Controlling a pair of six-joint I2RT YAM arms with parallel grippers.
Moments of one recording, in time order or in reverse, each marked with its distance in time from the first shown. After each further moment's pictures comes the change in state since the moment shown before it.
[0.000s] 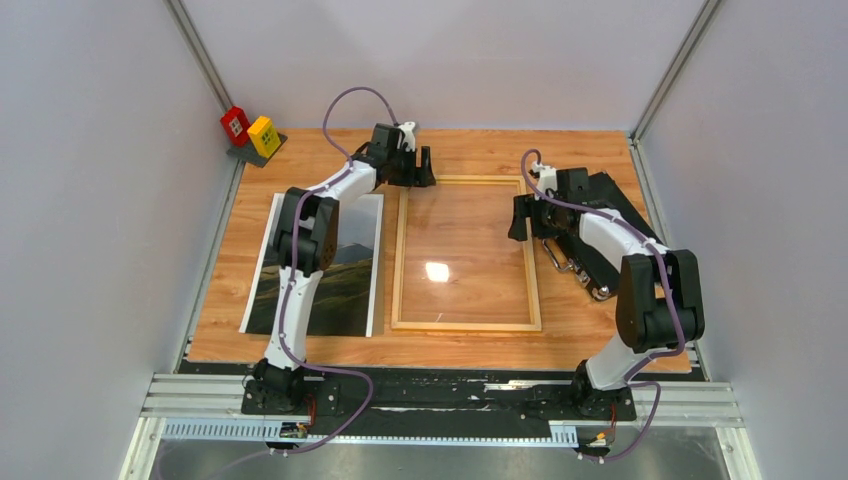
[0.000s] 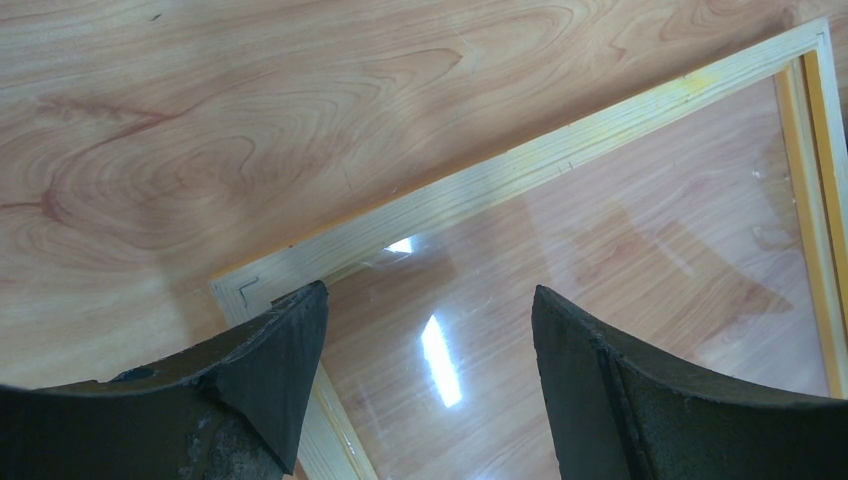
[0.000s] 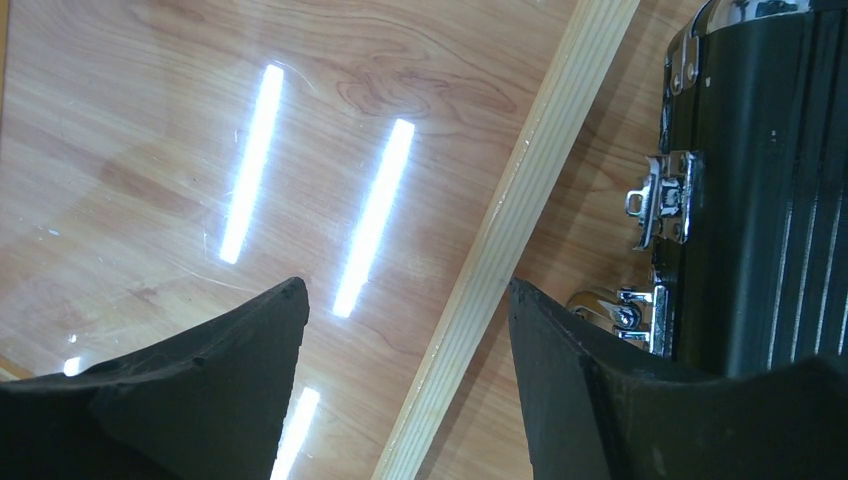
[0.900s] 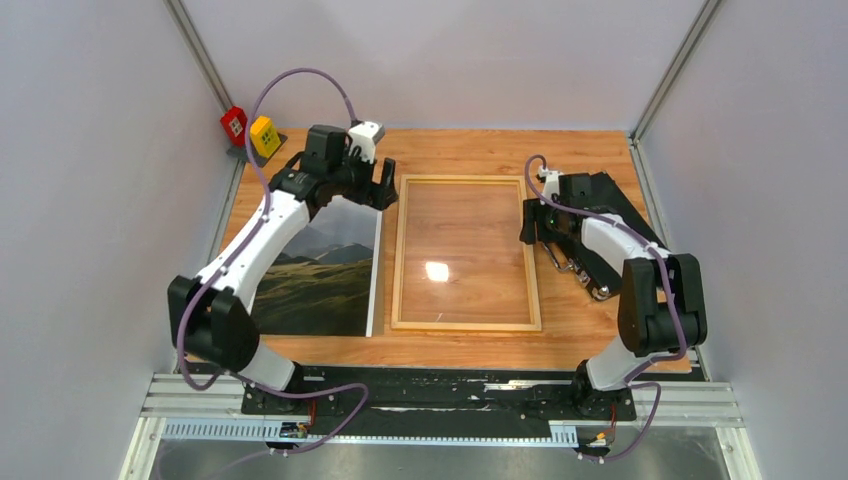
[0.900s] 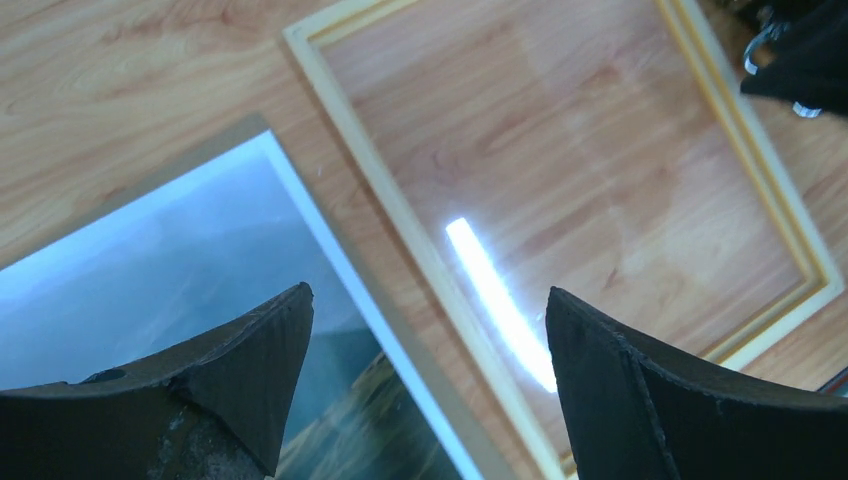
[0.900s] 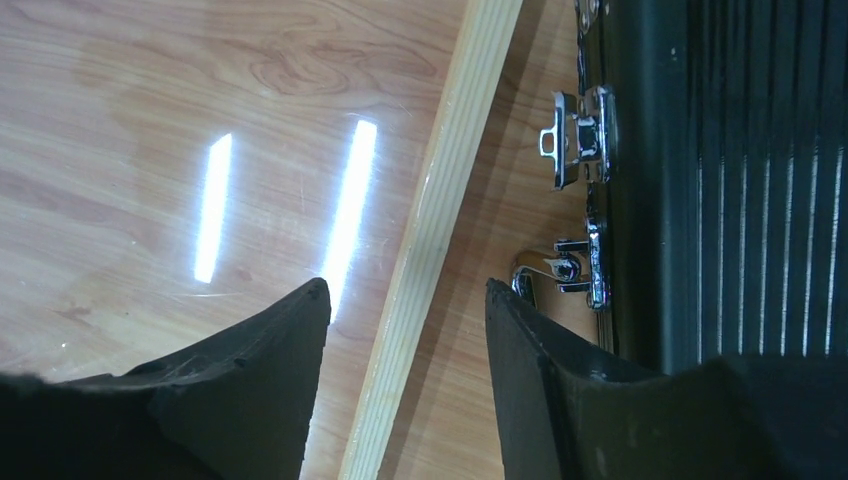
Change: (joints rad) left arm 0.009 -0.818 -0.486 -0.266 -0.023 0.222; right arm -0.012 -0.032 -0.045 0.015 0.112 0.021
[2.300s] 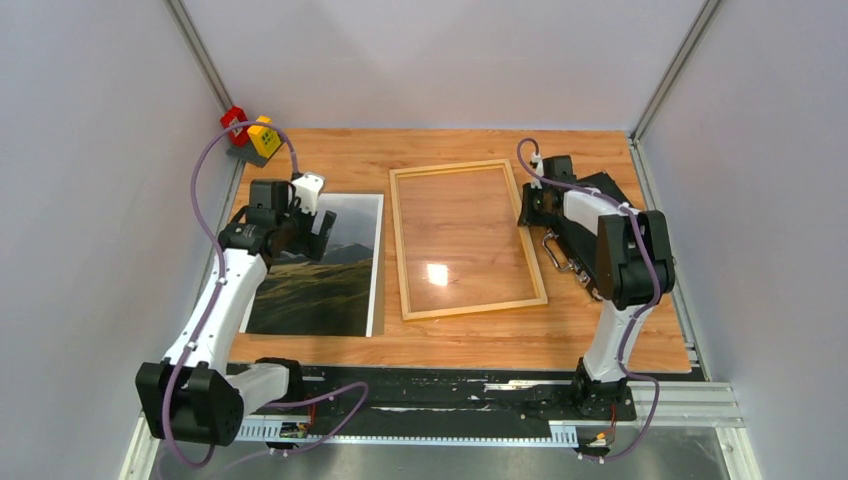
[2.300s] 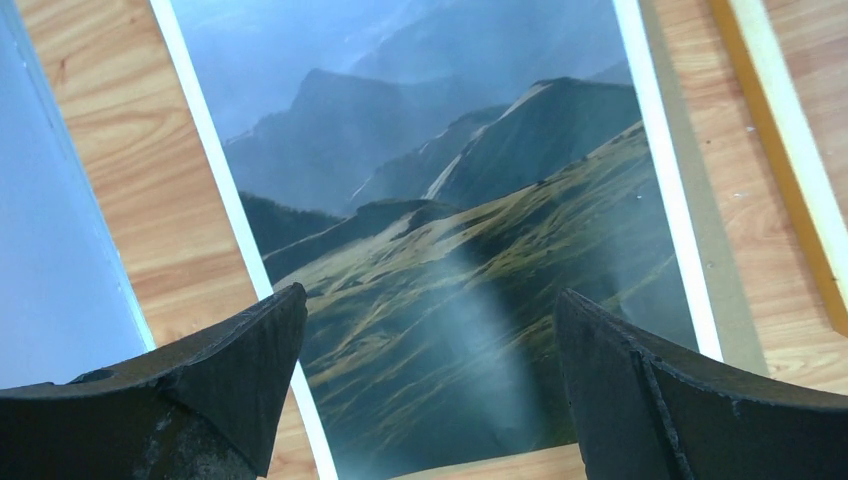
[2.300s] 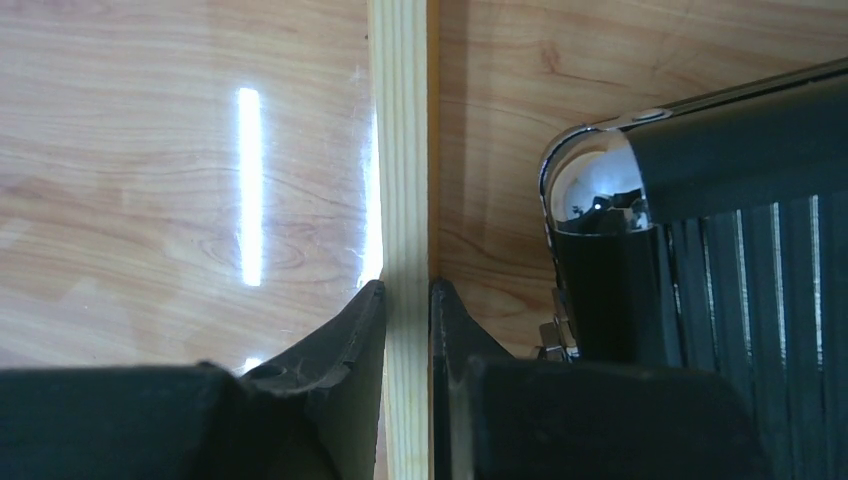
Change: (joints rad) left arm 0.243 -0.435 -0.419 -0.197 -0.247 0.295; right arm 0.008 0.330 0.264 -0.010 0.055 0.130
